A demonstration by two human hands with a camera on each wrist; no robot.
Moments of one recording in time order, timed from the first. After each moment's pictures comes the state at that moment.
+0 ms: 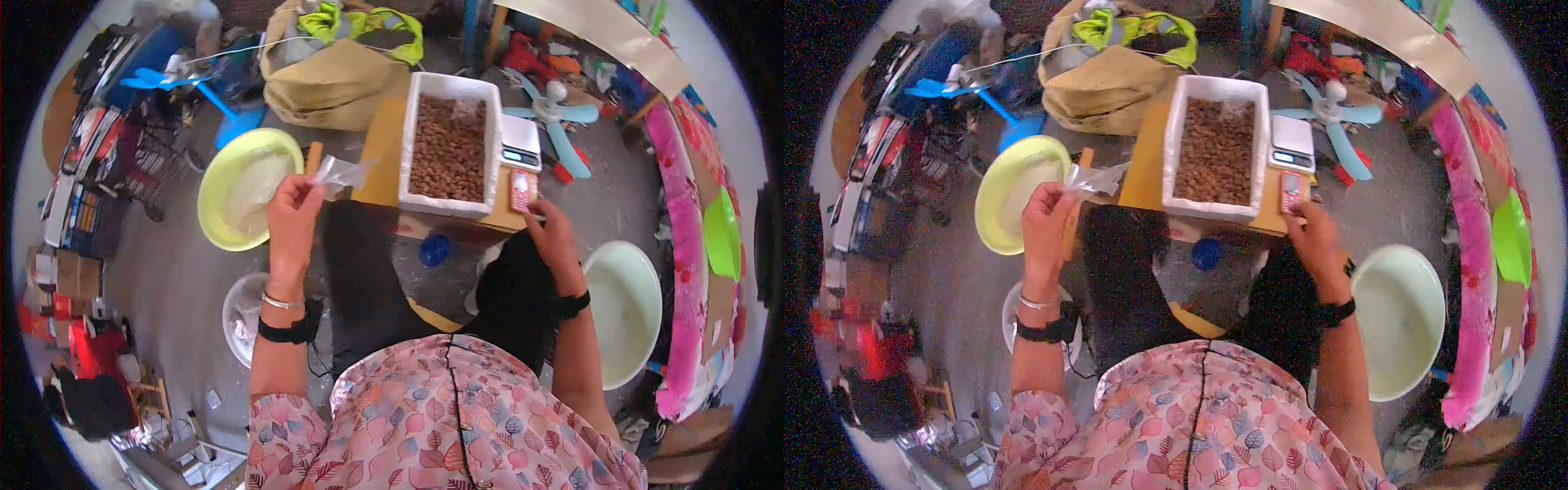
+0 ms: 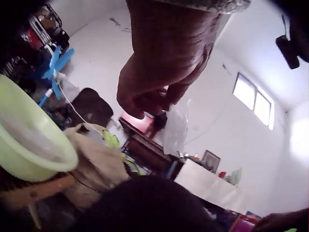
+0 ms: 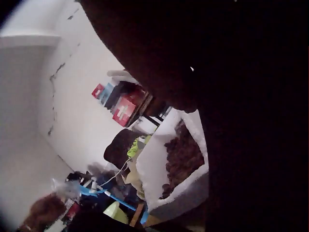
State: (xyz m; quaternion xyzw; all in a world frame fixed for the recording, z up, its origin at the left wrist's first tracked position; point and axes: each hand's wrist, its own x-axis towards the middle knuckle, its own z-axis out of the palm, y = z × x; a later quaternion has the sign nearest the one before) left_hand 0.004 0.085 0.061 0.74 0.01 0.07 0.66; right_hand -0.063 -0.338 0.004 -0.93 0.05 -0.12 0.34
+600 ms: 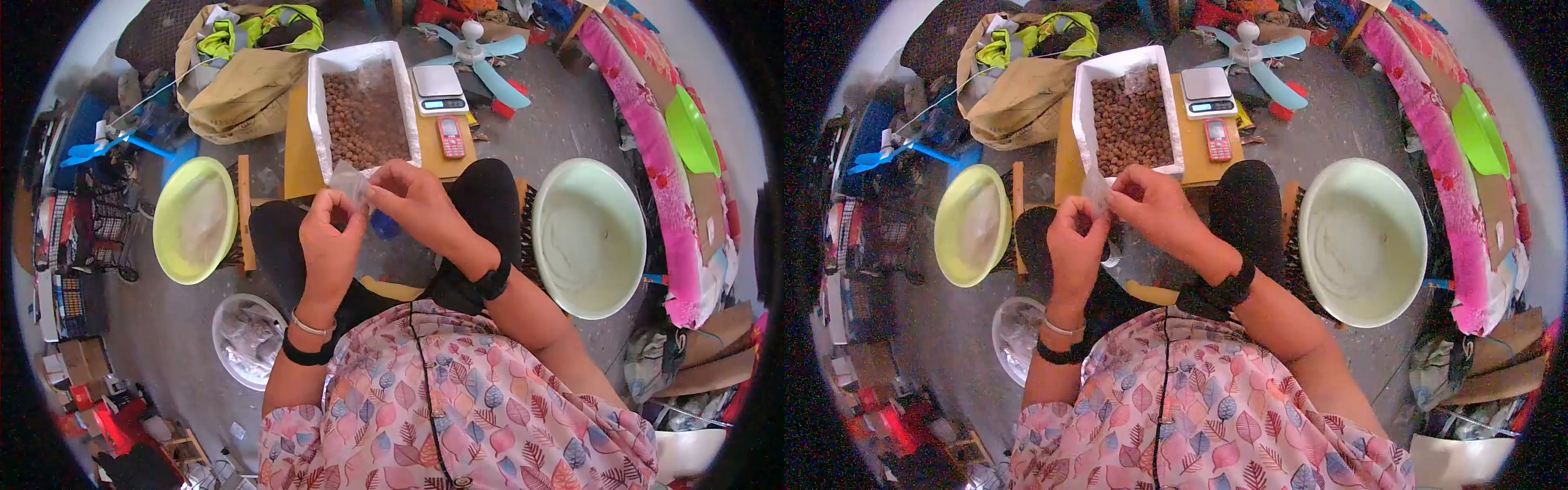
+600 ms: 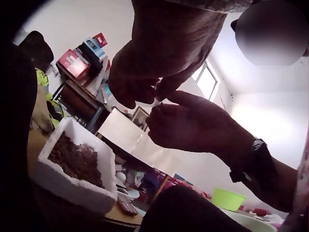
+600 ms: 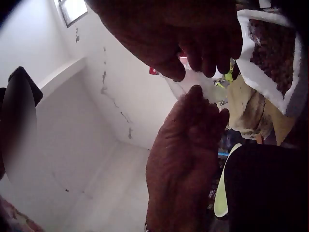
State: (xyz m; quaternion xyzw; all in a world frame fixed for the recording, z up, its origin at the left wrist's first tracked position) left_hand -0.067 -0.056 0.050 0.80 -0.11 0.00 0.59; right_hand -0.081 -0.222 0.050 -0.73 0.00 -0.03 0.69
